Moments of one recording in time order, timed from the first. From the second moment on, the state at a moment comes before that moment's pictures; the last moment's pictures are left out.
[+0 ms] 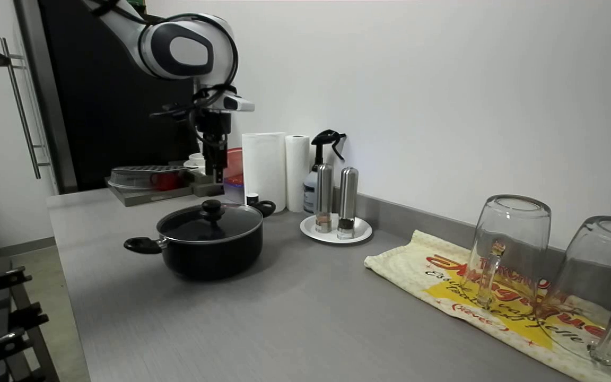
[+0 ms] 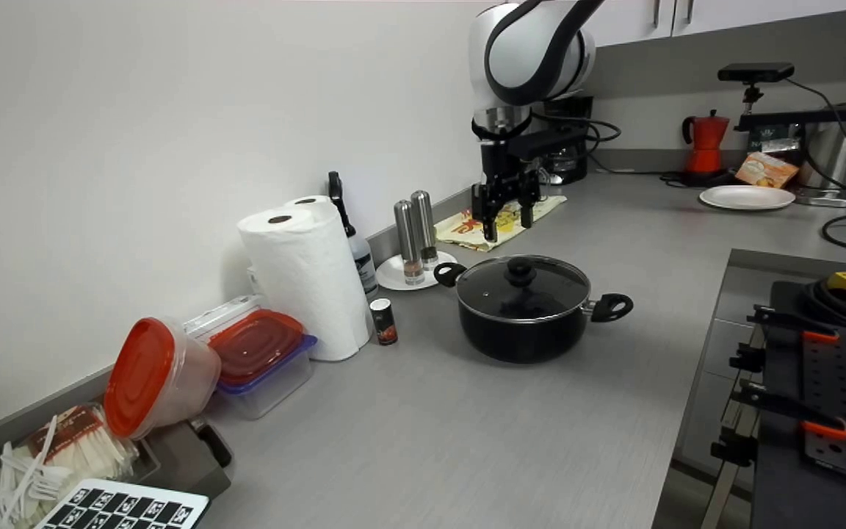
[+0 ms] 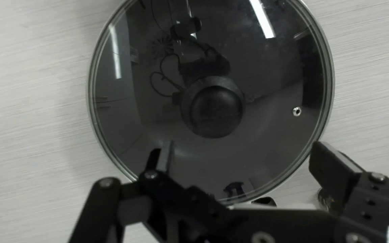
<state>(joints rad) 0.03 0.29 0.00 -2.05 0.02 2.29 0.26</state>
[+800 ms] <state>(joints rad) 0.04 0.35 -0.02 -2.04 0.00 2.29 0.29</state>
